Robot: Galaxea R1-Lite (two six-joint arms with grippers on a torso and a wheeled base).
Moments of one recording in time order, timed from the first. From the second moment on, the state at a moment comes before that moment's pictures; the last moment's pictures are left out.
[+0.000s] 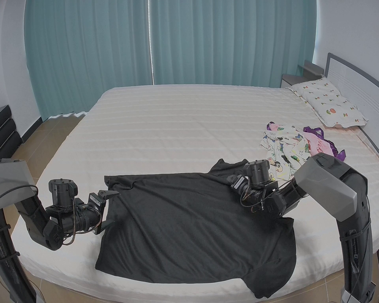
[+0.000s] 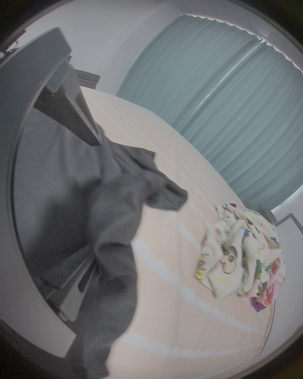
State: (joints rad) left arm -0.06 2.05 -0.46 -1.08 -0.33 -1.22; right arm 0.41 2.48 -1.34 -0.62 -0.25 0.91
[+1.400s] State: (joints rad) left arm -0.06 2.06 -0.46 -1.08 -0.33 -1.22; right arm 0.14 2.49 -1.21 -0.85 -0.05 0.67
